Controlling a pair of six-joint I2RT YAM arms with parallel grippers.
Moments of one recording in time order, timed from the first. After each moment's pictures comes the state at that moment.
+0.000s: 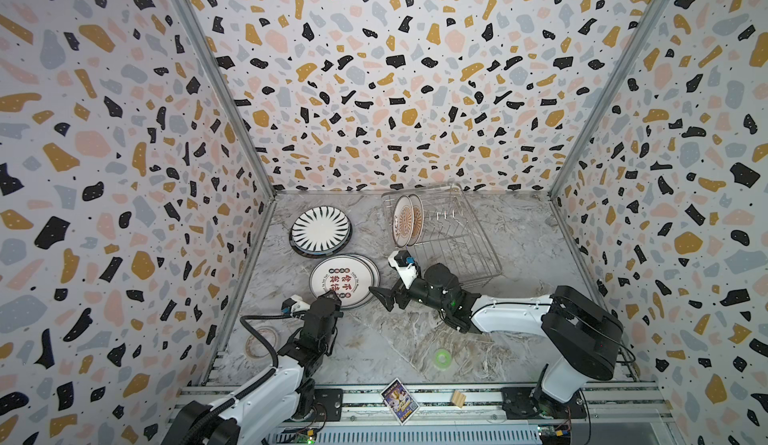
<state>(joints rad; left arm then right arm) -0.39 0.86 0.07 0.28 -0.35 -1.45 0.99 1.66 0.81 0.68 -0.12 0.12</state>
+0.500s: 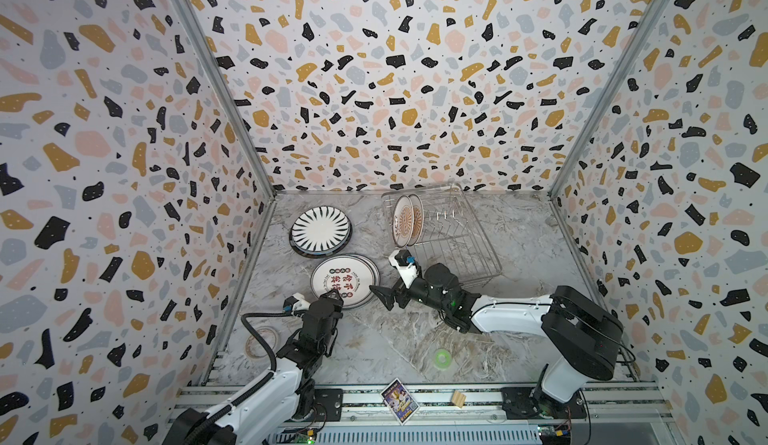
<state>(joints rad) -0.39 0.83 0.06 0.26 -0.32 -1.42 0.99 1.66 0.81 0.68 -0.10 0.12</state>
